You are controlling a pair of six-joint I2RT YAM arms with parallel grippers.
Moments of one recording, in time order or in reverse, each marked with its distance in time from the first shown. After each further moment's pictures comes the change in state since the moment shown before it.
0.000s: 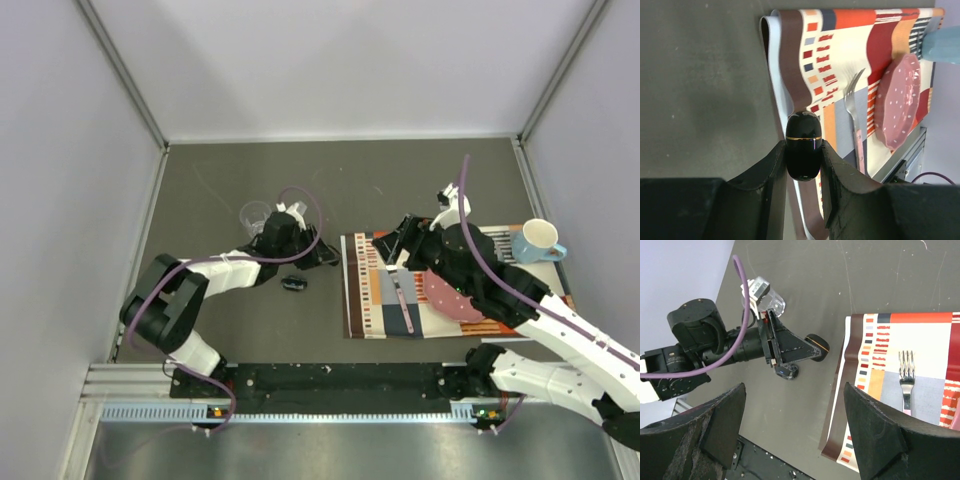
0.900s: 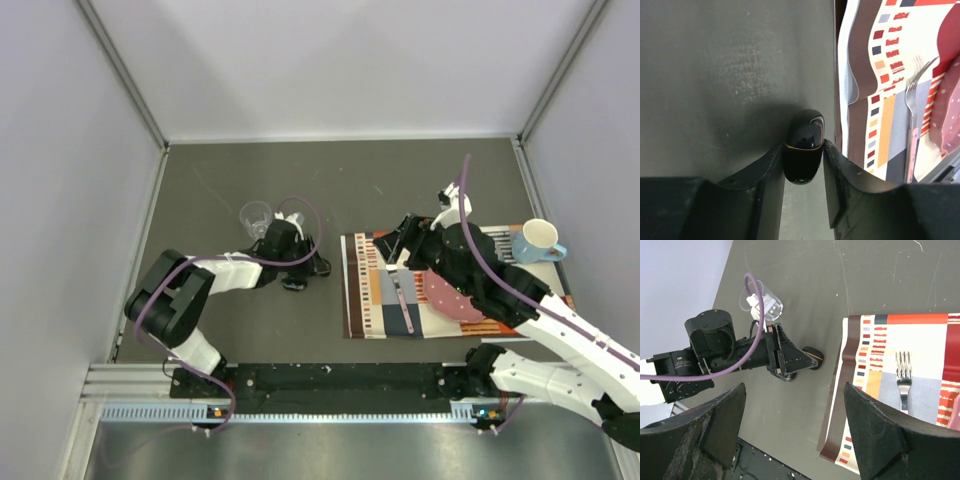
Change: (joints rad) left arm 0.005 0.052 -0.043 -0.063 -0.071 0.080; right arm -0.008 0.000 0.000 -0.001 0.003 -0.003
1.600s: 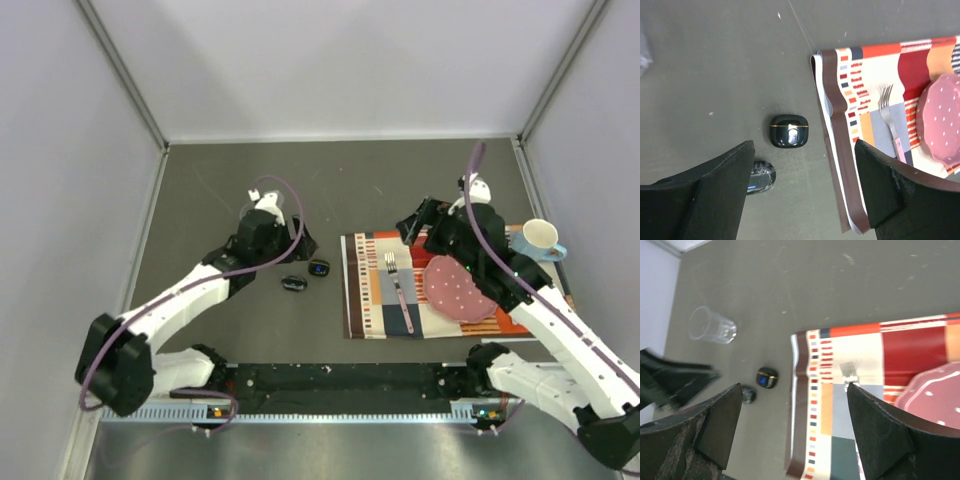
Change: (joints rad) left arm -0.003 -0.384 0.057 -0.288 -0.211 0.171; right arm -0.244 0.043 -0.002 -0.024 -0.105 -0.068
